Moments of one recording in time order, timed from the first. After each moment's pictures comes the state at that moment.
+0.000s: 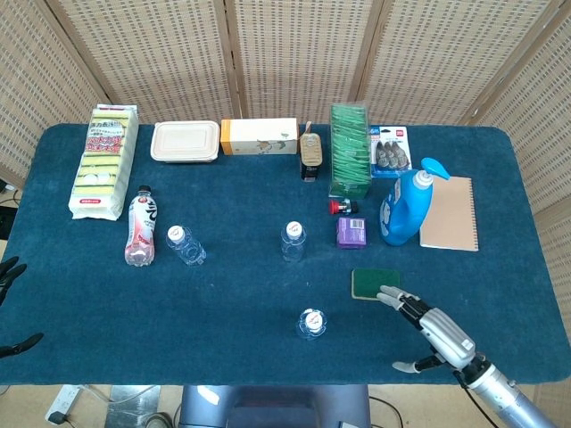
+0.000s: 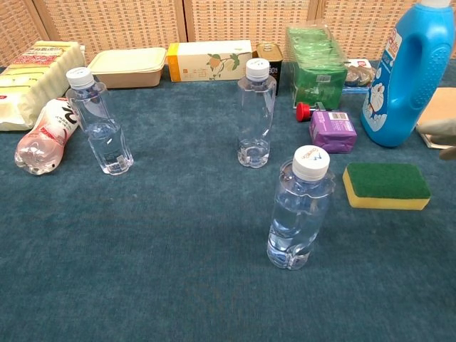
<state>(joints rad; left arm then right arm) -0.03 -1.01 0.07 -1.42 1.70 1.62 -0.44 0.30 -1.26 -0.12 -1.36 -1.96 1.41 0.72</state>
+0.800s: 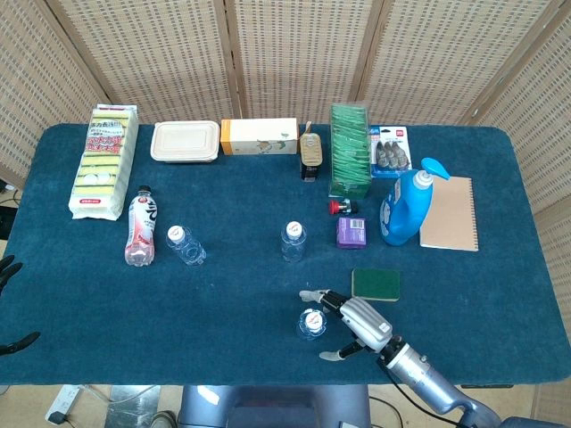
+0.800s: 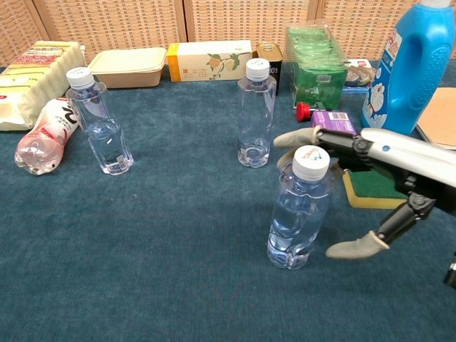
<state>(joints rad) -0.04 -1.01 0.07 -1.40 1.69 1.62 -0.49 0.47 -1.51 -0.04 -1.50 -1.81 1.18 0.52</state>
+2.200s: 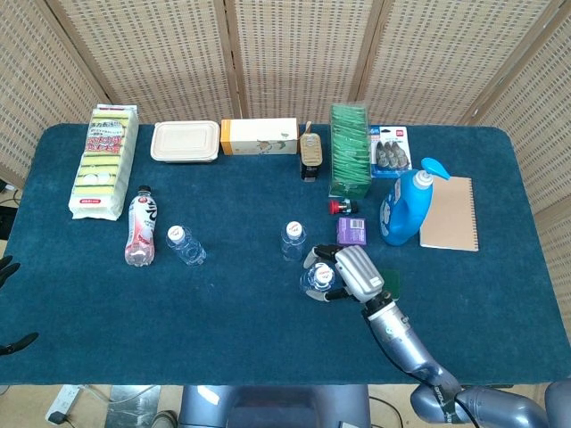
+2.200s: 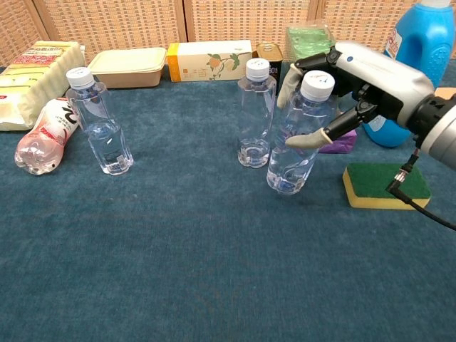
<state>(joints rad) -0.04 -1.00 0.08 -1.39 1.69 1.61 -0.52 0.57 -1.63 0.18 -1.45 -1.54 1.18 0.25</state>
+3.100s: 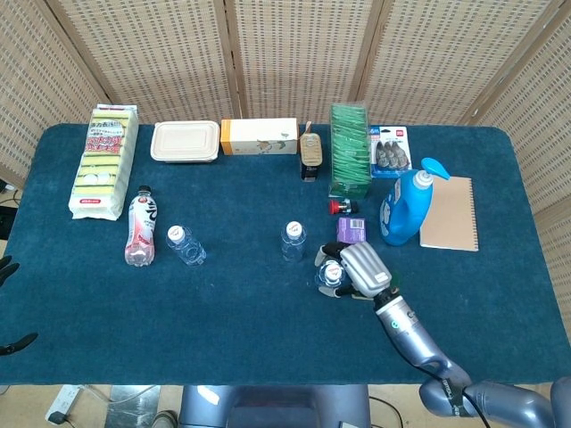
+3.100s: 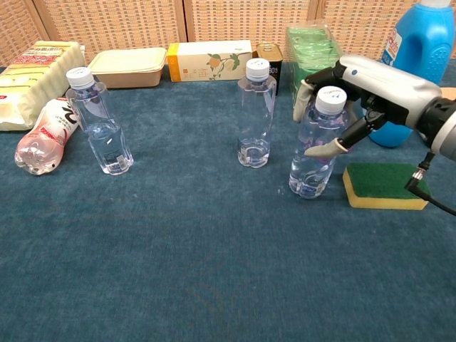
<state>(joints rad) -0.04 -1.00 0.08 -1.39 1.69 1.62 -0.53 0.60 -1.57 0.15 -1.42 -1.51 1.14 0.16</state>
